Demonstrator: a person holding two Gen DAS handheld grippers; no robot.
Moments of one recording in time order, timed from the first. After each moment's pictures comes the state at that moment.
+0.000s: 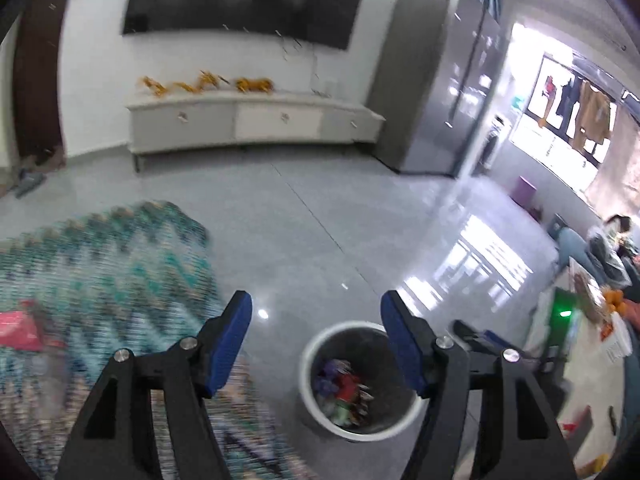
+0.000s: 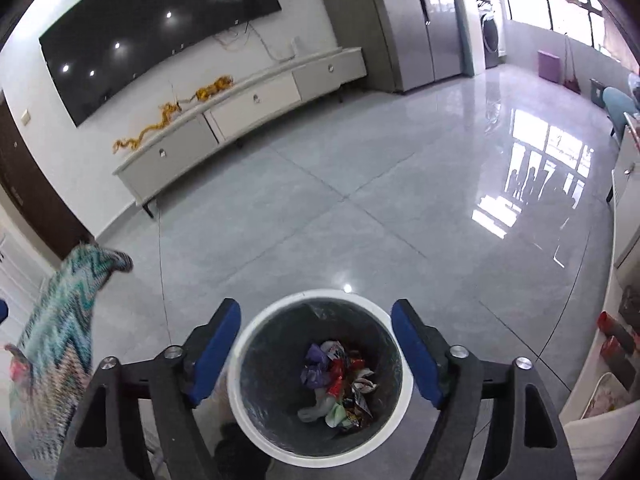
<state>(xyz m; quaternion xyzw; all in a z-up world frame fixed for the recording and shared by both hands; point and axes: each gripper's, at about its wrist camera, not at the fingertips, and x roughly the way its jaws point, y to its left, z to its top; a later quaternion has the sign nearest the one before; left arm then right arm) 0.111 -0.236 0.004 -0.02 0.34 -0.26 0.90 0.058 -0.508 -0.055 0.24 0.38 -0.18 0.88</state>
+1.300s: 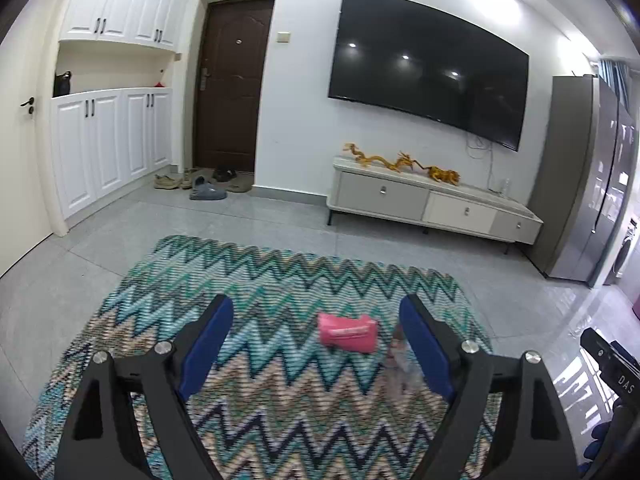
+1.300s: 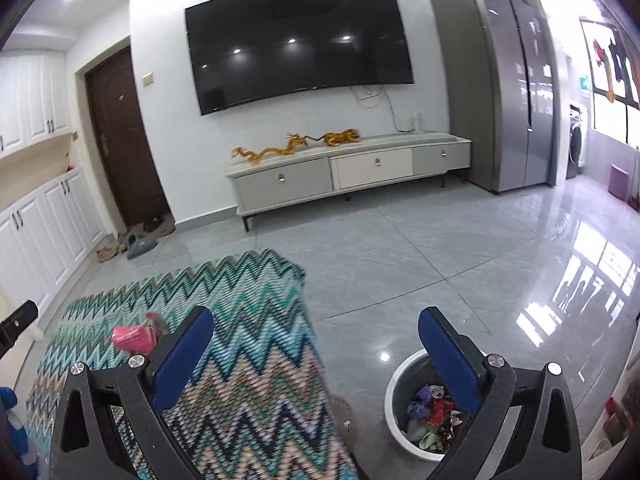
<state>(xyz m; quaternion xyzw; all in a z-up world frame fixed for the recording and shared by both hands) 0.047 0.037 0.039 -0.07 0.24 0.05 0.97 0.074 -0.270 0.066 0.11 0.29 -0.05 0.95</state>
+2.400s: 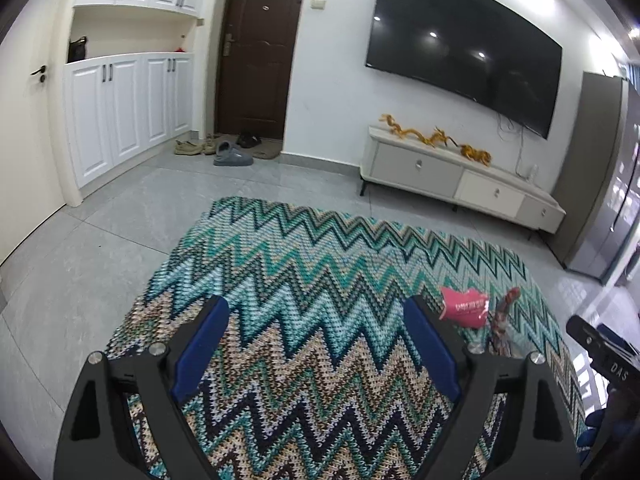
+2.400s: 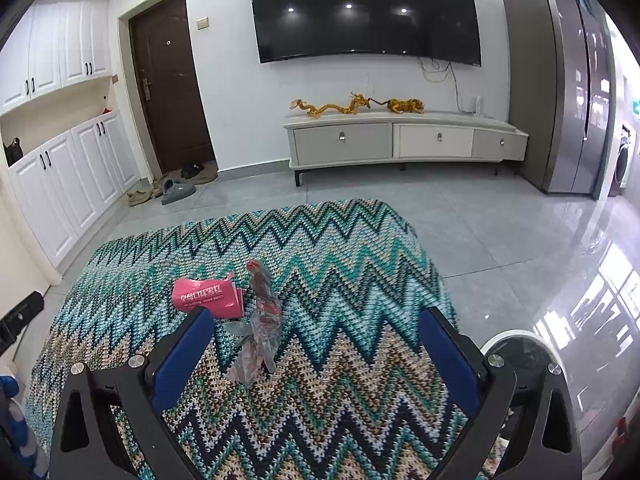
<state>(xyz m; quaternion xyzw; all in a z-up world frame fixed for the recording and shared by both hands) 0.070 0.153 -0.015 -0.09 0.30 0.06 0.95 0.128 -0.137 0.020 0.06 0.35 0.04 0.93</state>
